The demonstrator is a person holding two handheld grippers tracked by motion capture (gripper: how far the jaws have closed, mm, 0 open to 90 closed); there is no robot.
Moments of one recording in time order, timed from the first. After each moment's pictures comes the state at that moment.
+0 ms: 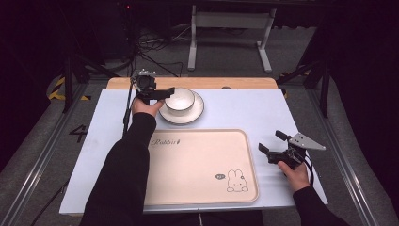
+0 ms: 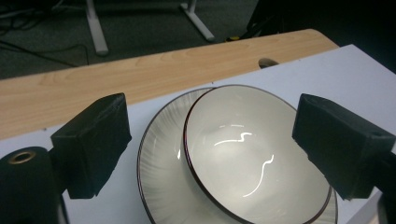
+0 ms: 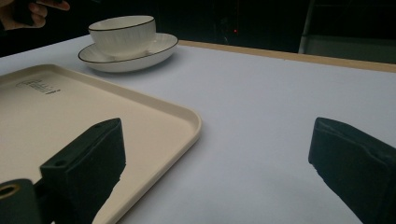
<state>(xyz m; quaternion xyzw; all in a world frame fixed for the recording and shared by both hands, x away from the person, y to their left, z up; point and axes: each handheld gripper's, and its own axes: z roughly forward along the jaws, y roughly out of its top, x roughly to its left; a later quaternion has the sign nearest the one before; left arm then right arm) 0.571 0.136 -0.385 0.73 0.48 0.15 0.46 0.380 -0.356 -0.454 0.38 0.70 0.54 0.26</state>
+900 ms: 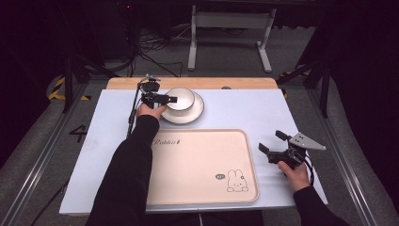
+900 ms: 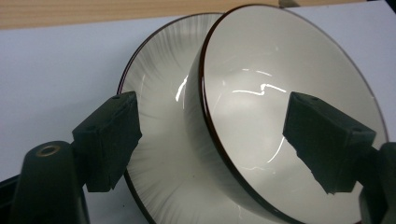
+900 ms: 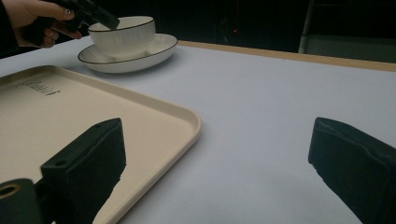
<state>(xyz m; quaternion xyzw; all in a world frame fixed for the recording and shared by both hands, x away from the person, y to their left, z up) 0.593 0.127 -0.421 0.74 0.54 0.04 0.39 0.380 -0.356 -0.454 0.38 0.70 0.54 0.26</state>
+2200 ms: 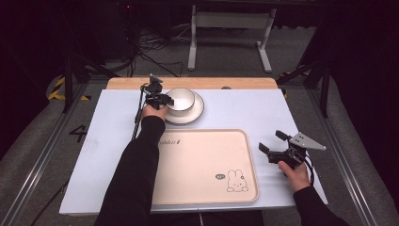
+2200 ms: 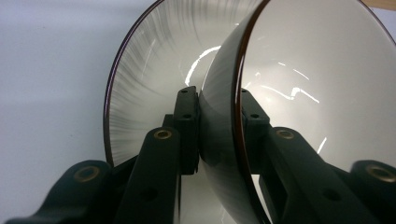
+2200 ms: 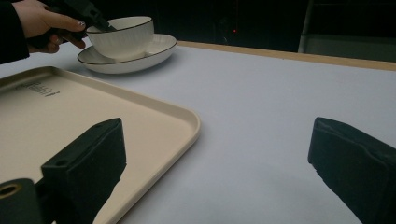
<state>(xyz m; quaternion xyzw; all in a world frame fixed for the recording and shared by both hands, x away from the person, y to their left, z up) 0.601 0.115 -0.428 0.69 0.63 0.00 0.35 0.381 -0.357 -0.454 0.38 0.70 0.54 0.26</state>
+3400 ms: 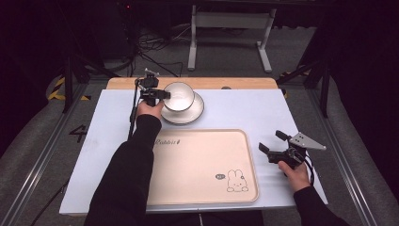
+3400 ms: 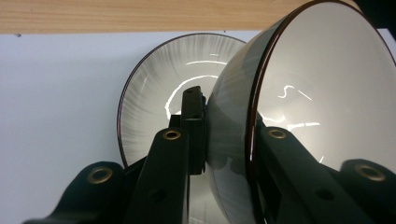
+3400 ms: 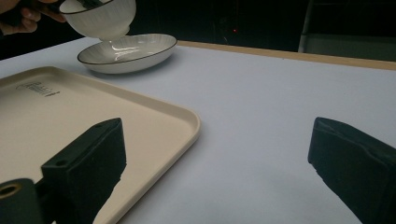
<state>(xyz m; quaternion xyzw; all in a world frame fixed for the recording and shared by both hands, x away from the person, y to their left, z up) 0.572 0.123 -0.379 0.71 0.59 0.06 0.39 0.381 -0.357 -0.454 0.39 0.70 0.54 0.26</state>
